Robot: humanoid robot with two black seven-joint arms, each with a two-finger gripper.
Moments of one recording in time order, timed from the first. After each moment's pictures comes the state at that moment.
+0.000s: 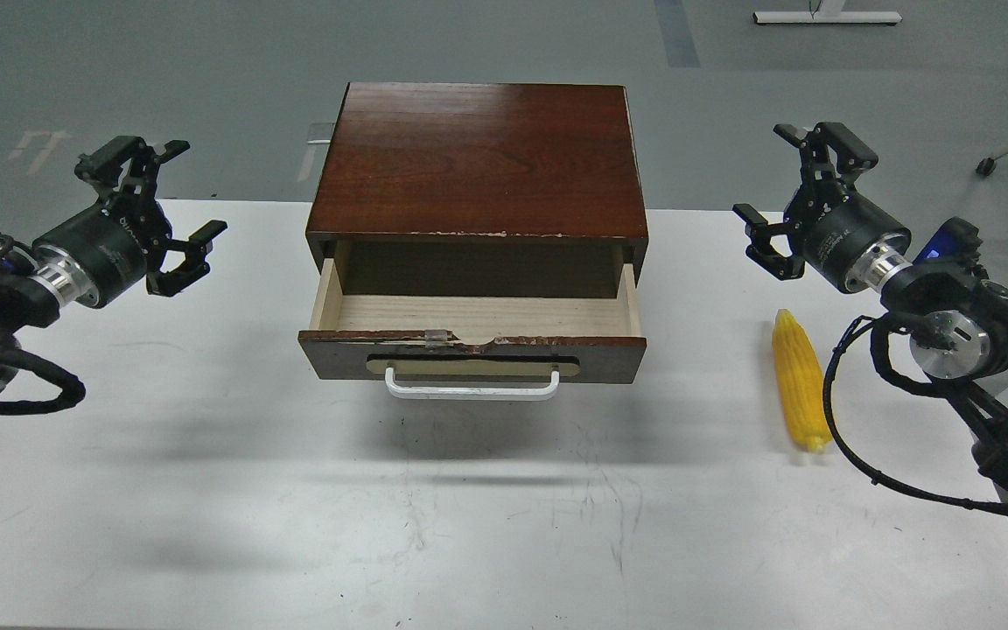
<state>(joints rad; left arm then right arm) -0.65 0.74 -0.63 -0.98 0.10 -0.36 -0.19 0.63 -0.51 0.82 1.04 -0.27 0.20 0.08</state>
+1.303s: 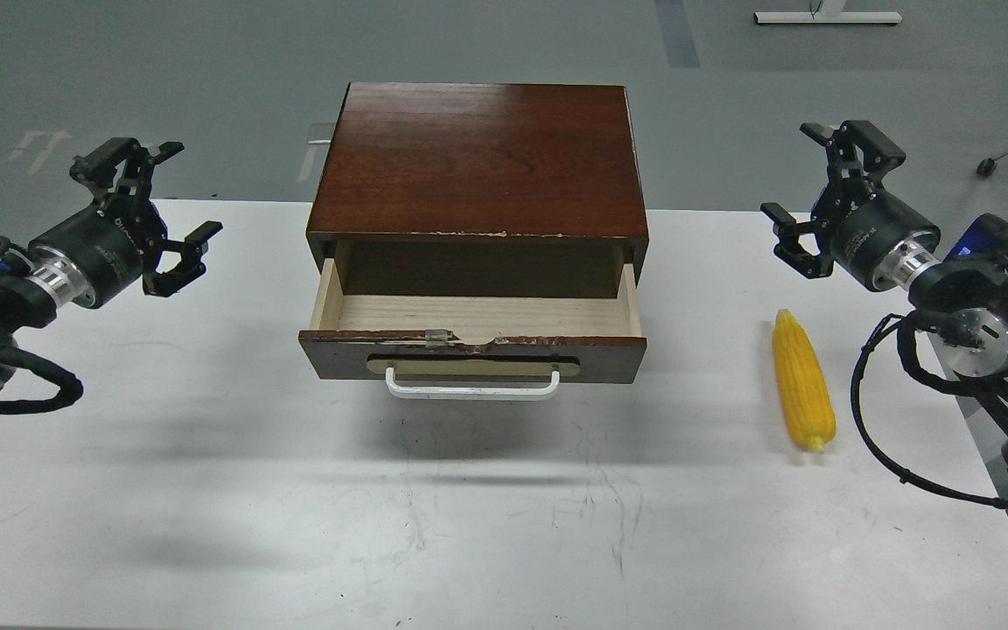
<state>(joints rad) -0.66 0.73 -0.63 -0.96 0.09 -0.37 -0.18 0.64 -0.55 0.81 1.03 -0.26 0.19 0.09</state>
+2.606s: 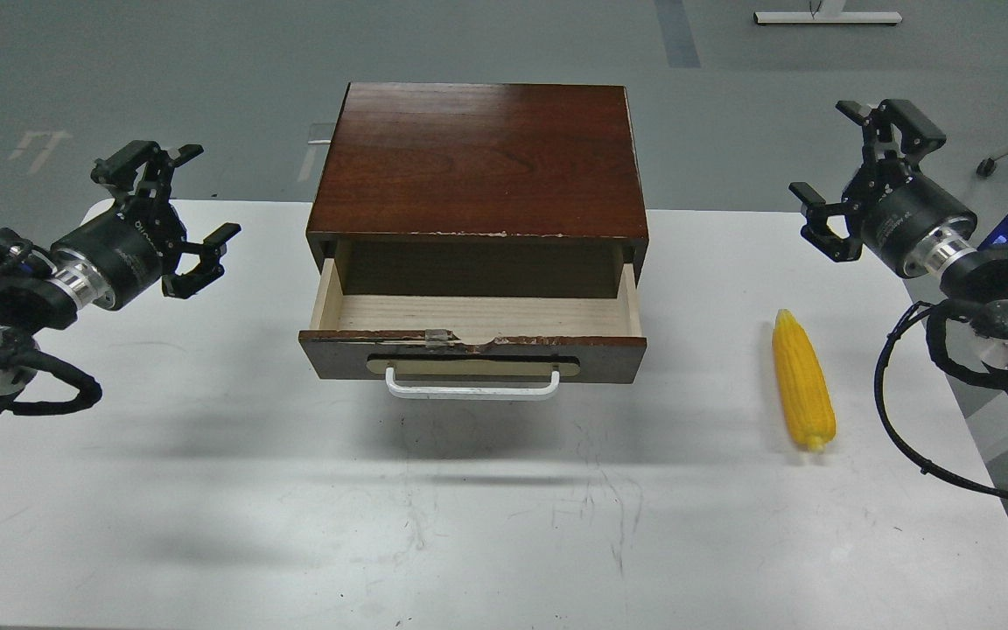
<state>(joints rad) -0.66 0.69 -0.63 -0.95 0.10 -0.37 -0.19 0.62 -0.63 0.86 1.08 -0.27 0.20 0.09</state>
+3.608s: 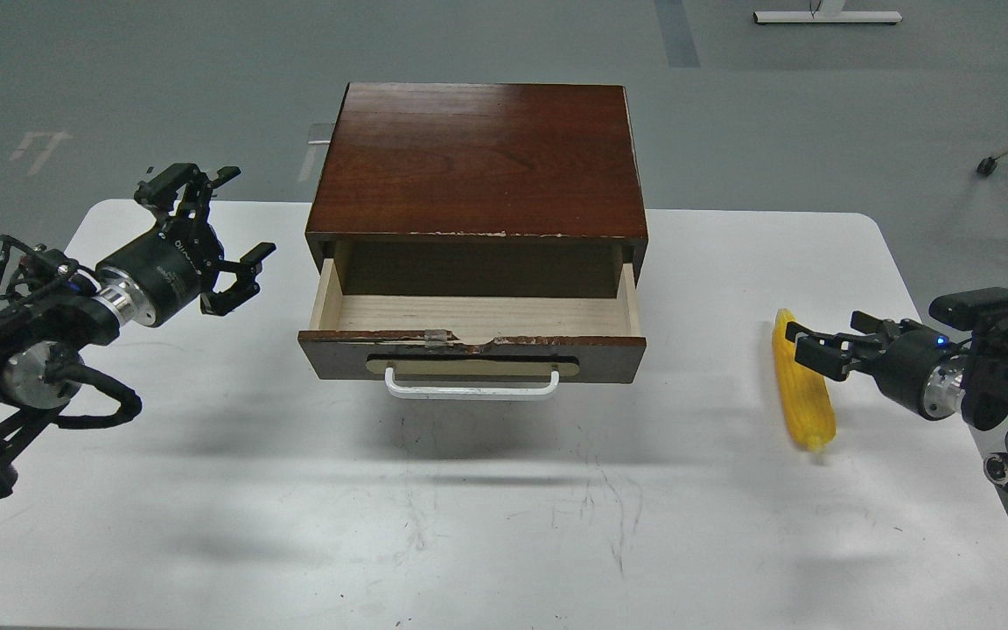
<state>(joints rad) -0.63 0.62 -0.63 -0.94 0.10 -0.36 -0.19 0.55 -0.74 0.43 1.02 -1.70 -0.06 0.22</state>
